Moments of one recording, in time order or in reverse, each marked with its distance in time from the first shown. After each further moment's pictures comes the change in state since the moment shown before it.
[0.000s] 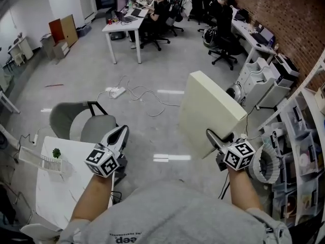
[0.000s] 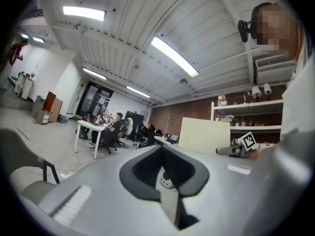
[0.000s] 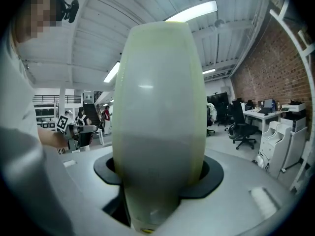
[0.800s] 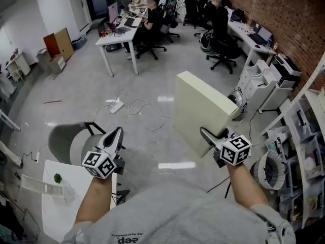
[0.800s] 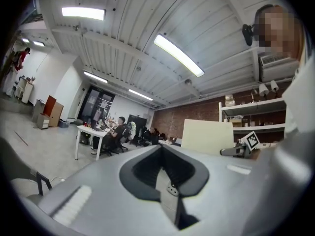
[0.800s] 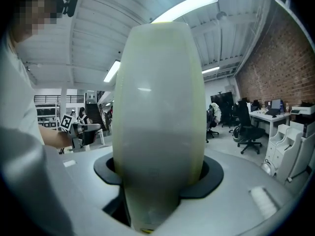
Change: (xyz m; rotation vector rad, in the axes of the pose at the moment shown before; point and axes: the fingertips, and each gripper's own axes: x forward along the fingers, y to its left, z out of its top) left arm 0.099 0.070 0.034 0.009 -0.037 0.044; right arm 0.103 -0.058 0.037 -0.012 0.014 0.047
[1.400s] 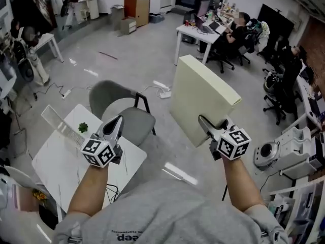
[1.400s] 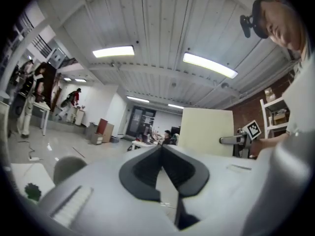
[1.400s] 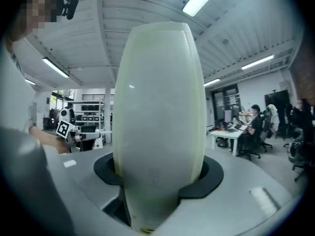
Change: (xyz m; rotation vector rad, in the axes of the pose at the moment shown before) left arm -0.206 0.144 0.046 0.030 -0.144 0.522; right arm 0.228 0.218 0.067 -0.159 0.010 0.506
